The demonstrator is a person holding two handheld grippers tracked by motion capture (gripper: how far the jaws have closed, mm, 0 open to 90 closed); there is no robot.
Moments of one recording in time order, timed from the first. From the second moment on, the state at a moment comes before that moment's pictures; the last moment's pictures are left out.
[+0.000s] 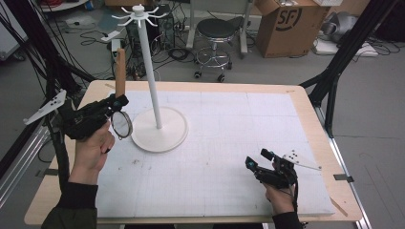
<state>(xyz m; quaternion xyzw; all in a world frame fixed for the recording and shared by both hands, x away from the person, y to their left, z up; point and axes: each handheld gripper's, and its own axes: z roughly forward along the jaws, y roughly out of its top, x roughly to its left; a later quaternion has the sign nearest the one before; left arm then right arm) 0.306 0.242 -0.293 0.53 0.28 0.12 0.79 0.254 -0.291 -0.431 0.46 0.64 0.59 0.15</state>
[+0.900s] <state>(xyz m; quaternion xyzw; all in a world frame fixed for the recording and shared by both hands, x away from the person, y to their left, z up) 0.335 0.241 -0.256 0.51 0.26 0.14 0.81 0.257 -0.296 -0.433 0.47 0.63 0.61 0.15</state>
